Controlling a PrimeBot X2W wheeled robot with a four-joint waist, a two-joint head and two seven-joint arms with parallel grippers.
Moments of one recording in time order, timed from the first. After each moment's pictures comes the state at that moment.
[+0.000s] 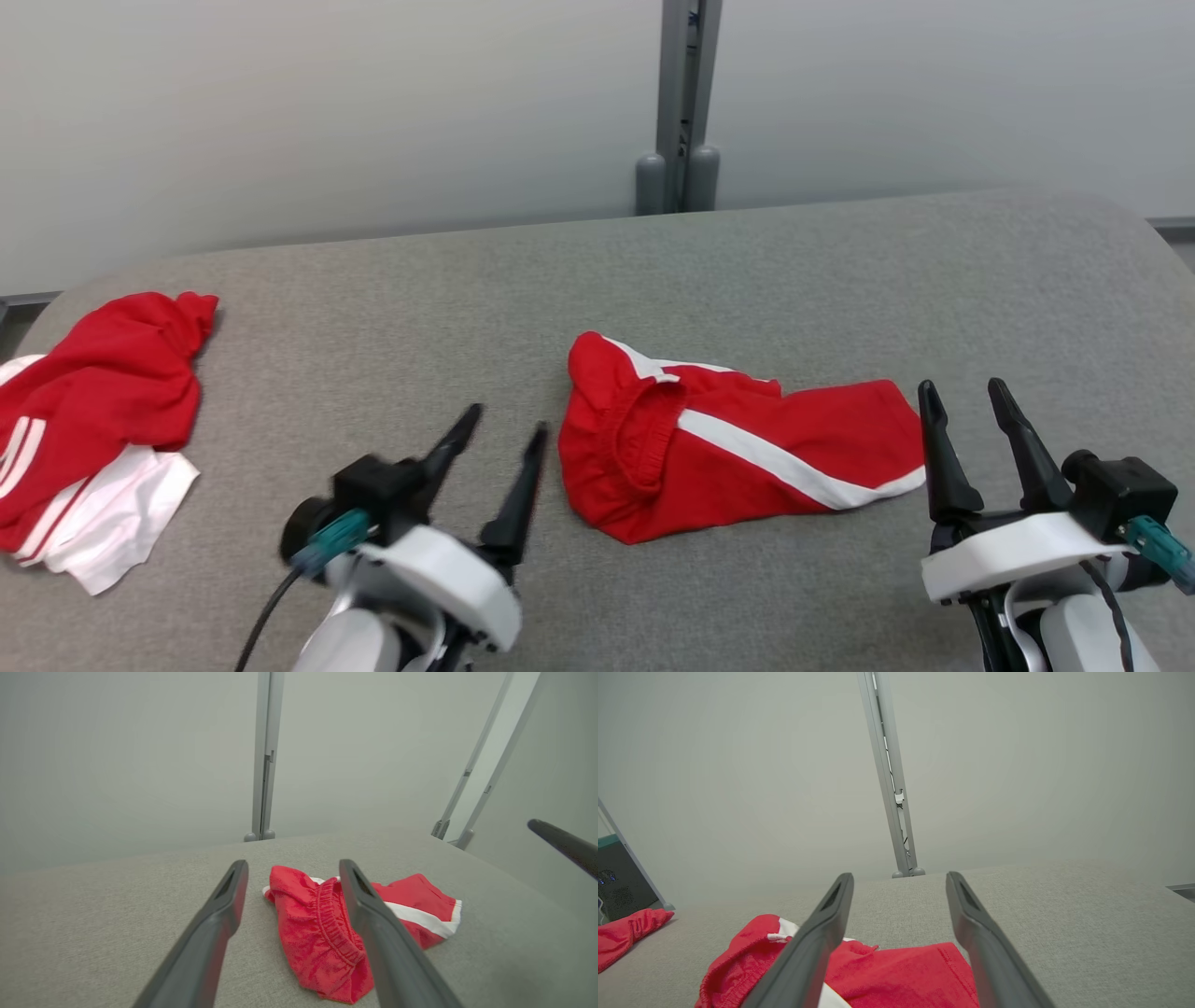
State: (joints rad) left arm -0.15 0.08 -0.30 0.21 -0.35 -0.10 -0.10; right arm -0.18 -0.06 0.06 0.32 0.28 0.13 -0.26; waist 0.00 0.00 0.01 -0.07
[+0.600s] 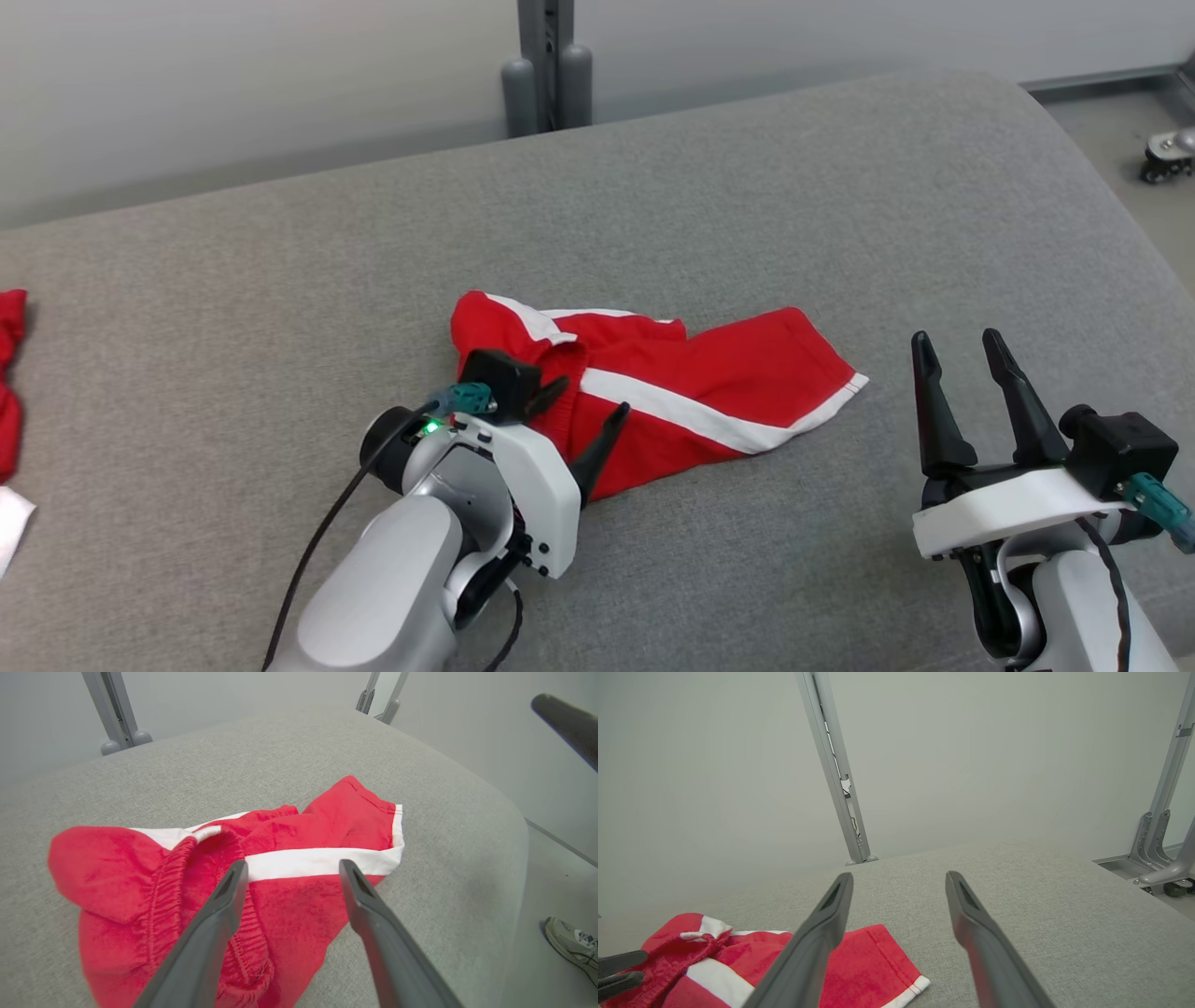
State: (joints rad) left arm -0.46 0.05 -0.54 0.46 -0.44 -0.12 0.18; right arm -0.26 -0.05 0.06 0.33 0.28 0.13 -0.26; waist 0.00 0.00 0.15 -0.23
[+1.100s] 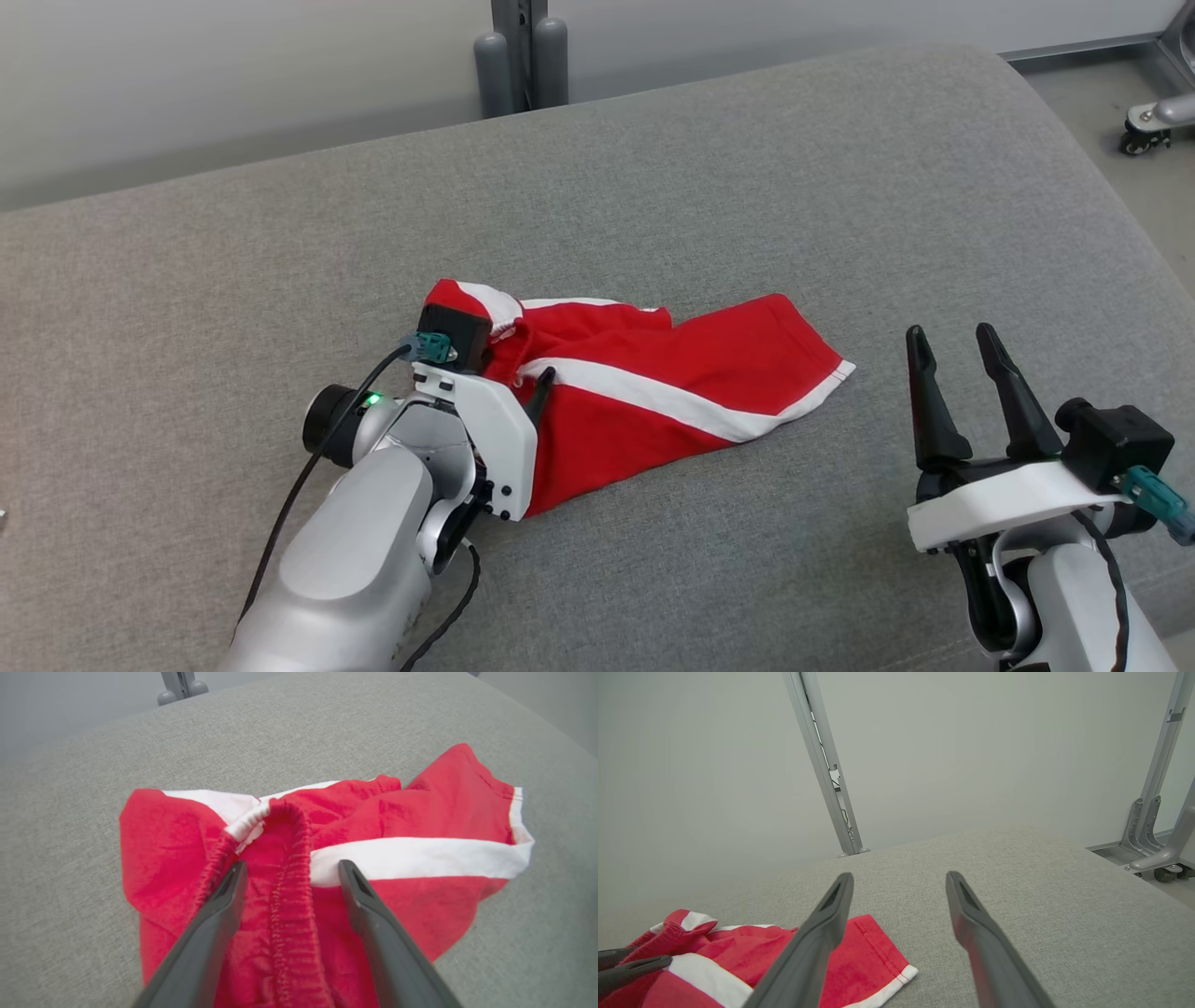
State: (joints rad) left arm -0.62 0.05 -0.54 0.72 -0.45 -0.01 0.19; right arm -0.28 -0.05 0.07 0.34 0.30 0.13 -0.26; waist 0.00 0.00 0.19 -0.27
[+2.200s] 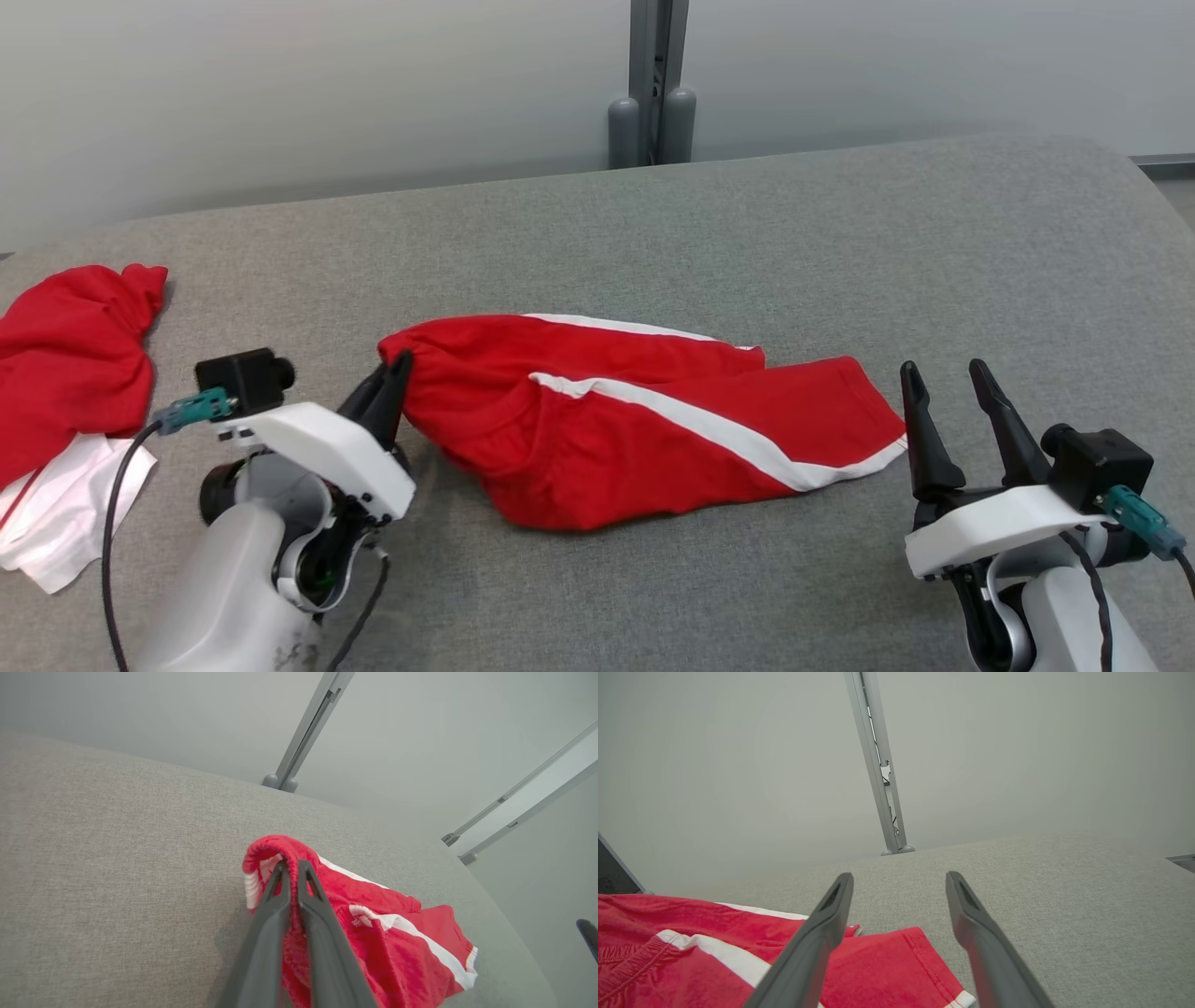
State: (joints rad) left arm -0.44 0.16 -0.30 0.56 -0.80 -0.09 0.07; right arm -0.26 -0.05 0.07 0.40 0.28 0.13 -0.26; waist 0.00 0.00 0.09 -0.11
